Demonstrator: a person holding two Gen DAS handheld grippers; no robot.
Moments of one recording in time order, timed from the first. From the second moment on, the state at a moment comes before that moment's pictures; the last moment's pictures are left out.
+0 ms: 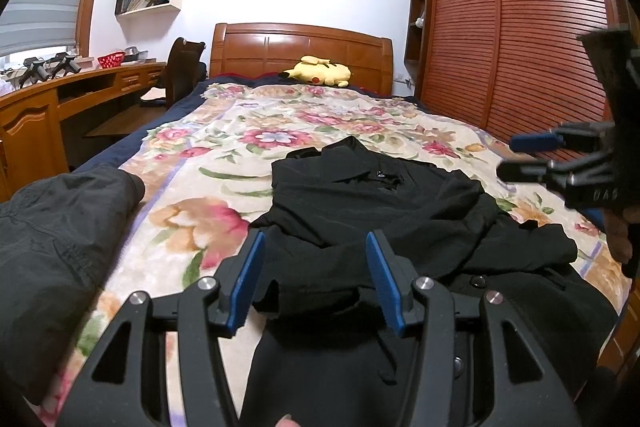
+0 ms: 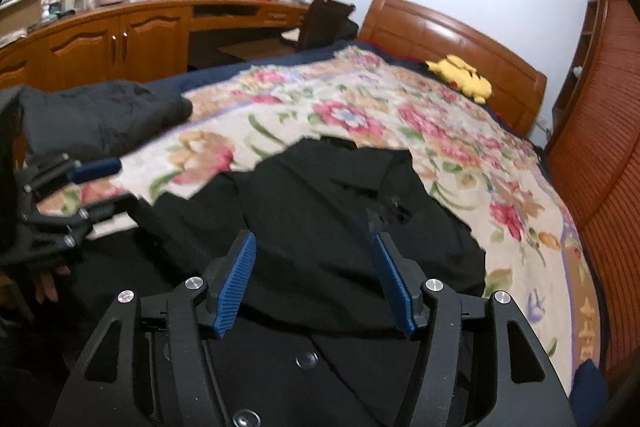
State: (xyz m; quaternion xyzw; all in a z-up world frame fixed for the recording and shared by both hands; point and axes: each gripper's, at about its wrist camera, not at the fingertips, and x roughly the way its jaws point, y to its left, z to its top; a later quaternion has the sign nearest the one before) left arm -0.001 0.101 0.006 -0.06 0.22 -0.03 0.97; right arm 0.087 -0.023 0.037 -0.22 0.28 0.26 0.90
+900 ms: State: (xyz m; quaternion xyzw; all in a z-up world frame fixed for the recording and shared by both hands) left arm 0.031 0.092 -0.037 -0.03 0.29 0.00 0.96; right arm 0.130 -0.104 -0.100 -0.13 0.39 0.19 0.89
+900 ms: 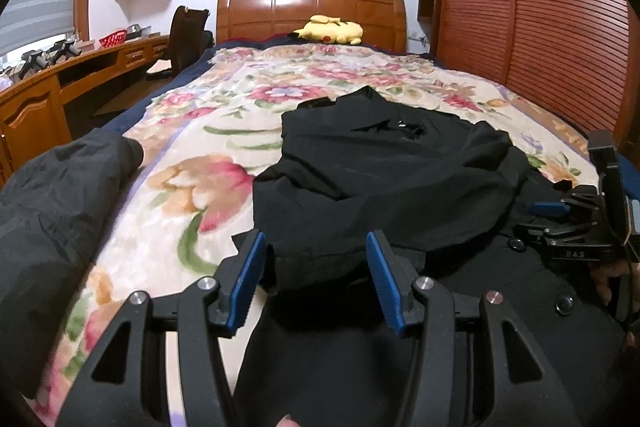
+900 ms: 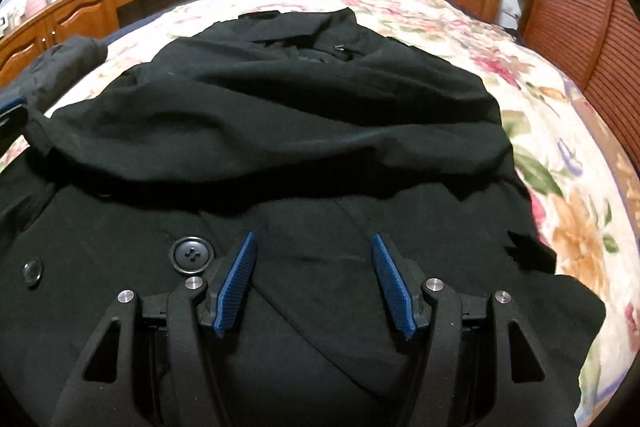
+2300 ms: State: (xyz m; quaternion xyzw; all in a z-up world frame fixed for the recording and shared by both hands) left arm 0.038 0.079 -0.049 -0.02 0.44 -0.05 0.90; right arm 0.113 -0.108 -0.091 -0.12 0.37 0.21 0.90
